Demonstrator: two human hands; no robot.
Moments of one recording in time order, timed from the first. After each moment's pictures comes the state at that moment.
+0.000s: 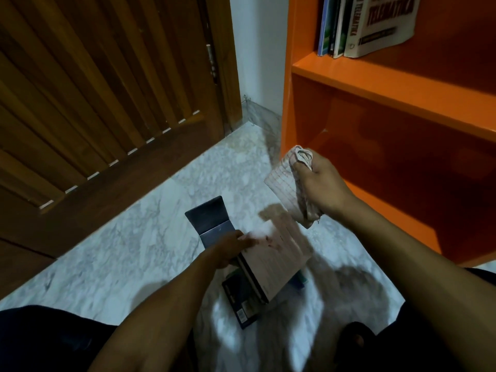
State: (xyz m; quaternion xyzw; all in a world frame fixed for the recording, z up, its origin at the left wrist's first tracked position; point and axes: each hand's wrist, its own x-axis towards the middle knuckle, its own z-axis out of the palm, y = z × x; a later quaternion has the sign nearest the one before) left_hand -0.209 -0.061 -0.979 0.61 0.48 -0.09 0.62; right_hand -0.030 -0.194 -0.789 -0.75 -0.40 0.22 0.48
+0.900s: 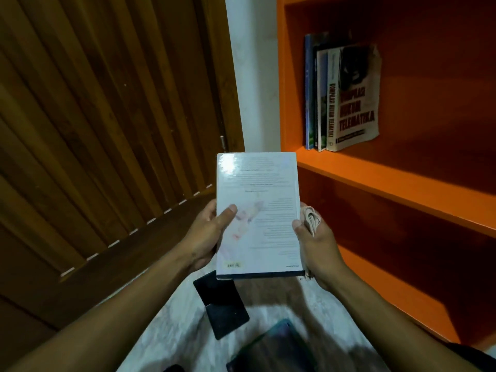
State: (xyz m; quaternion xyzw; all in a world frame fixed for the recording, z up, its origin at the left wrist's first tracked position) left_hand -0.199 -0.043 -0.722 0.59 0.29 0.22 0.72; right_hand -0.042 -0.192 -0.770 -0.61 -0.29 0.26 0.69
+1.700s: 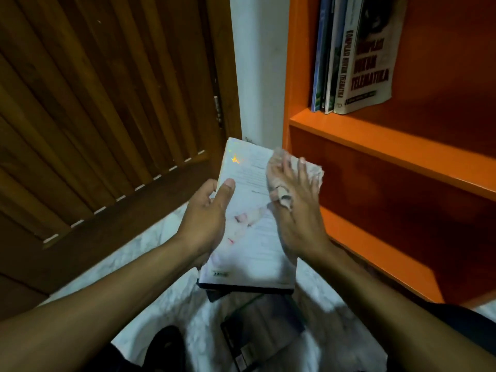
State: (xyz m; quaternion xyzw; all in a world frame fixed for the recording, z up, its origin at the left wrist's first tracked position) left_hand -0.213 -0.083 -0.731 0.64 0.36 0.29 0.62; right_hand -0.065 -0.177 -0.777 -0.74 -0.52 0.01 0.43
